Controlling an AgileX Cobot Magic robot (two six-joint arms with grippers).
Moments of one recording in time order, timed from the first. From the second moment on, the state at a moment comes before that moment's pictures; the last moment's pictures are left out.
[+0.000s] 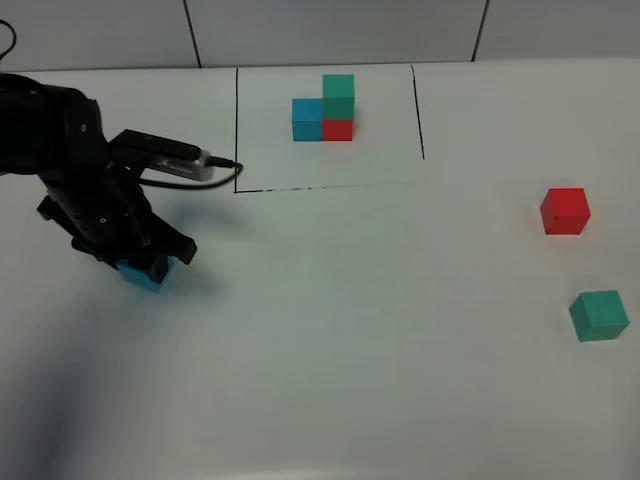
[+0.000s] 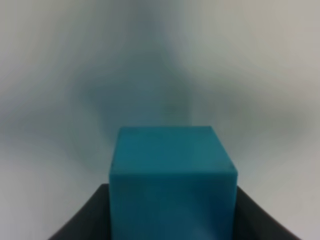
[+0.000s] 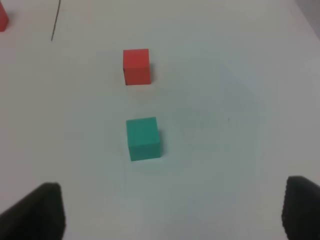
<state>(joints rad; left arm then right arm) -0.29 1.91 -1.18 -0.01 0.77 0.26 -0.09 -0.01 -0.52 0.03 1.09 -0.04</state>
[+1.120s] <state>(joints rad) -0.67 2.33 -1.86 0.06 1.08 0.85 -0.09 -0.01 -0.52 0.03 1.09 -0.03</state>
